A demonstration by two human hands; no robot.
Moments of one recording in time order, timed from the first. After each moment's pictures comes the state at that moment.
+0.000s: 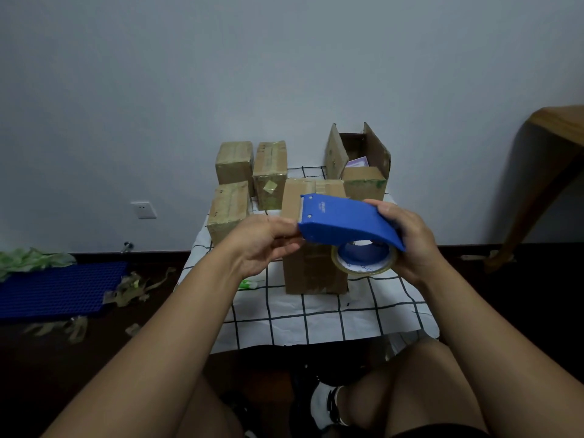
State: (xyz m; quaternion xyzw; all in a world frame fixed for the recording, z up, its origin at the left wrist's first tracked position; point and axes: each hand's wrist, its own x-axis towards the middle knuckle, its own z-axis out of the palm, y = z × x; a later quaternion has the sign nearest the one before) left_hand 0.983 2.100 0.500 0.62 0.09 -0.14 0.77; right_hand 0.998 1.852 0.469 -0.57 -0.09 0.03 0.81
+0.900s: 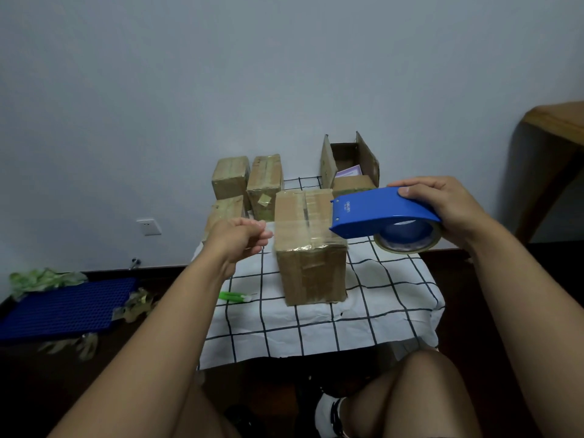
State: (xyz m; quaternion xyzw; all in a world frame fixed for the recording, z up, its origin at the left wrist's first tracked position) left_hand 1.005 2.108 0.503 0.71 0.16 0.02 0.68; right_hand 1.040 1.763 0.519 -0.74 -0.13 -0.03 0.66
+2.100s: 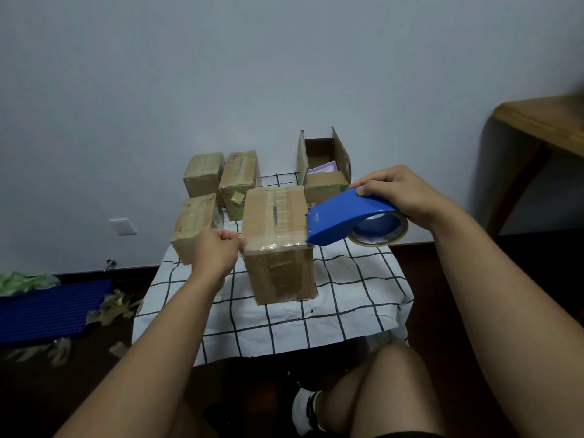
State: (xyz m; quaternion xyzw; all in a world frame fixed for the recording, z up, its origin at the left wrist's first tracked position) left_hand 1.008 2.068 0.469 0.81 0.19 0.15 0.53; right_hand 1.060 1.751 0.529 -0.83 -0.16 0.00 0.53
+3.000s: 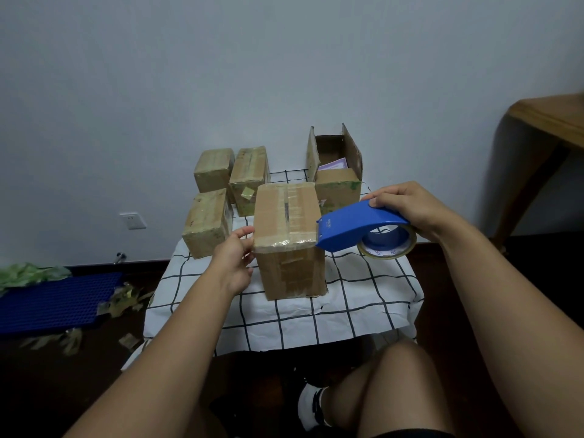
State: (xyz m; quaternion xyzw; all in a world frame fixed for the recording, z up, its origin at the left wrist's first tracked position) left_hand 1.002 2.062 0.461 0.61 0.26 -0.01 0.75; right_hand 1.060 1.753 0.500 -0.83 -0.12 0.02 0.55
